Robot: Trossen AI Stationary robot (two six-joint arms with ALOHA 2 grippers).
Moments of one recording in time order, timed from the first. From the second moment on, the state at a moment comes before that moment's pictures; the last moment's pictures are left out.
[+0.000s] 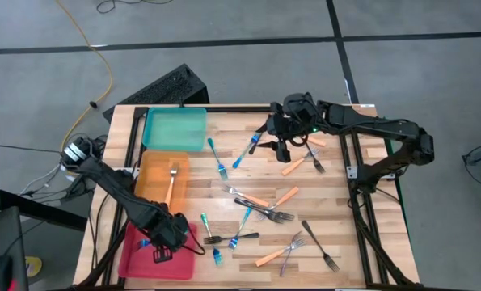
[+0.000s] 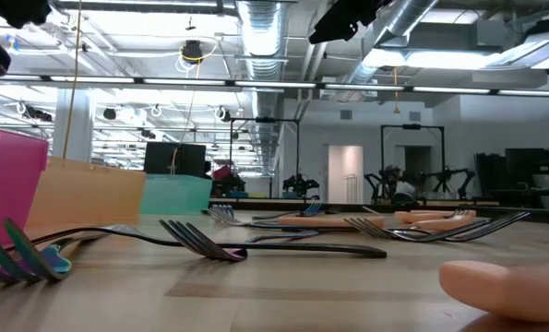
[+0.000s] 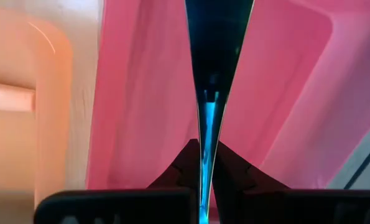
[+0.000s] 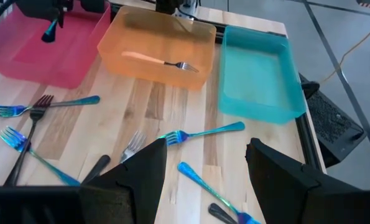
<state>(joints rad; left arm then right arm) -0.68 1.53 1.10 -1.07 0.20 -0.94 -0.24 1.40 1.38 -0.58 -0.17 -0.31</state>
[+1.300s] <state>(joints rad) -0.69 1.64 0.98 -0.97 0.28 -0.87 -0.25 1.40 1.38 -0.58 -0.18 -0.32</state>
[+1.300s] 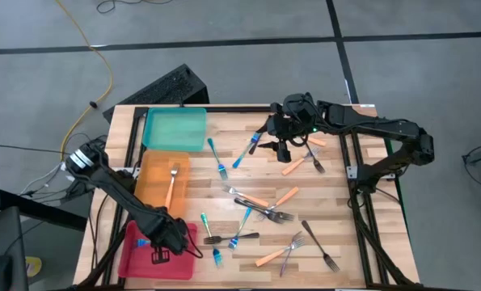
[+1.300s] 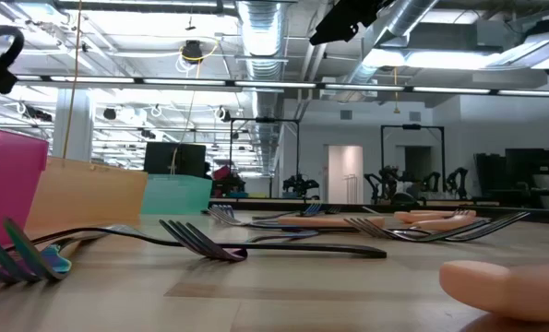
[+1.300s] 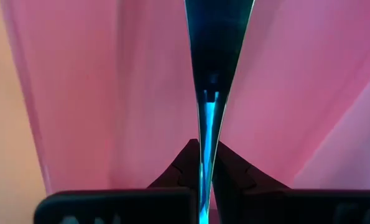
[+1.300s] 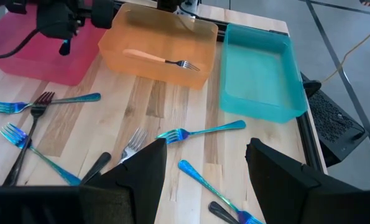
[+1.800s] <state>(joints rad) -0.69 1.64 0.98 -0.93 0.22 -0.85 -0.27 1.40 1.38 -0.58 -0.18 -0.32</state>
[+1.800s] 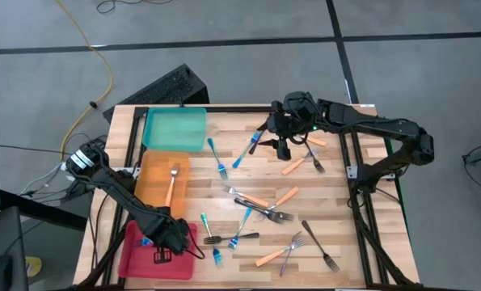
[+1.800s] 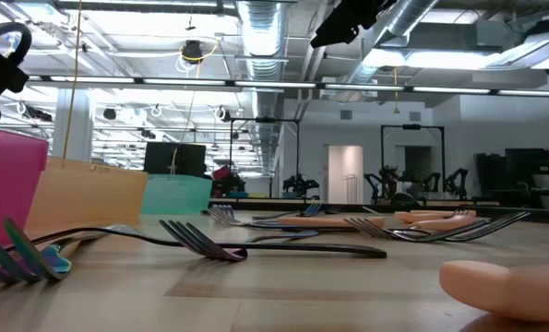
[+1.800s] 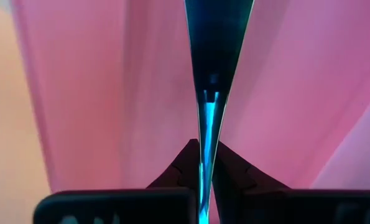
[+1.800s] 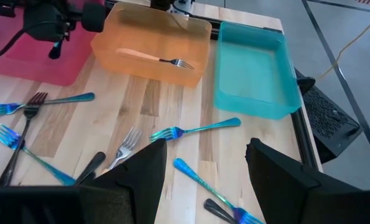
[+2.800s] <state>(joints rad) -0.69 1.74 1.00 -0.93 0.20 -0.77 -0.26 1.40 1.38 -0.58 -0.18 -0.32</state>
